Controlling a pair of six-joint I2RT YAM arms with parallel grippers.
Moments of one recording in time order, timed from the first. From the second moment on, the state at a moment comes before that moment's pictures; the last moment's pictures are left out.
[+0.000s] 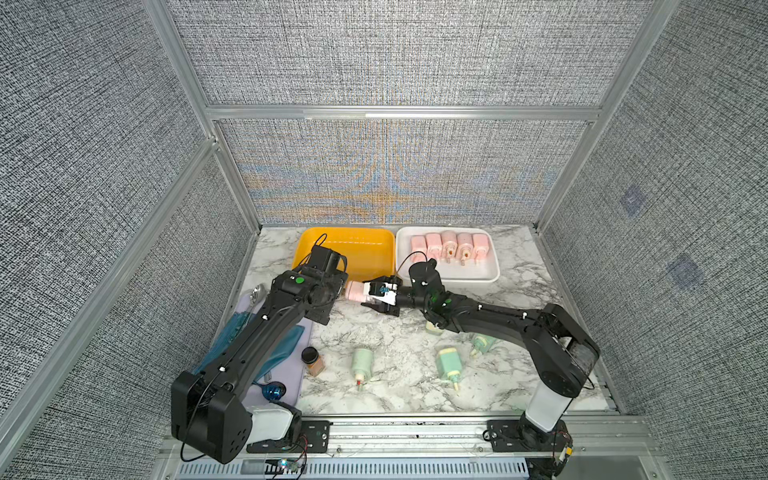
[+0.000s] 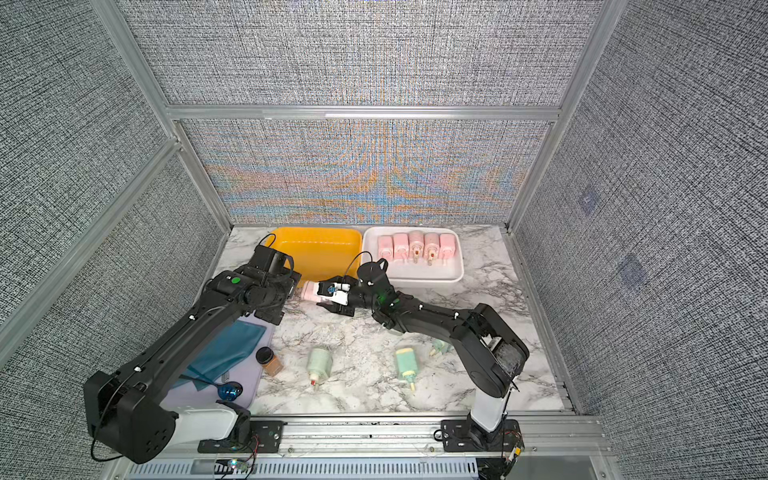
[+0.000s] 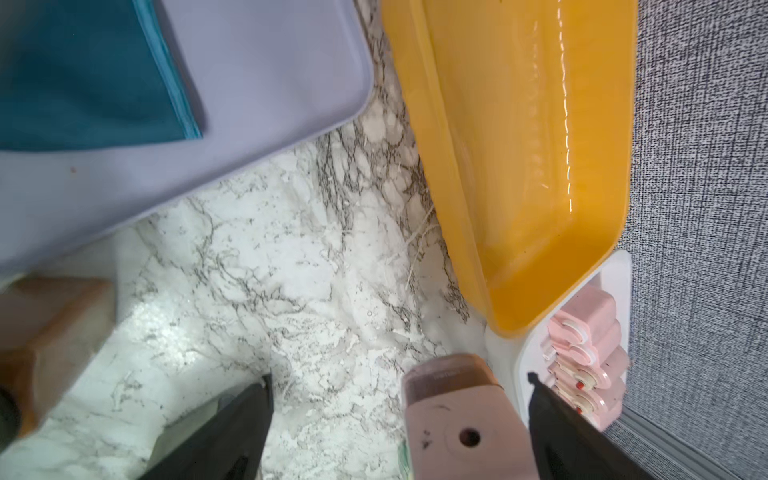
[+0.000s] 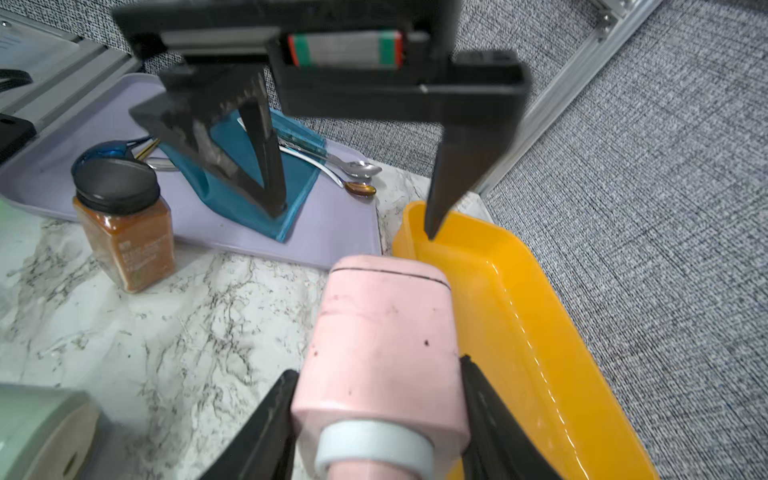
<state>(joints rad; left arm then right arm) -0.42 1.33 1.18 -0.90 -0.15 -1.47 0.75 1.76 1.09 0.35 -0.49 -0.62</state>
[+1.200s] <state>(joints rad) -0.42 1.43 1.27 -0.63 -0.05 -0.64 0.09 2.08 1.66 -0.47 -0.93 -1.12</state>
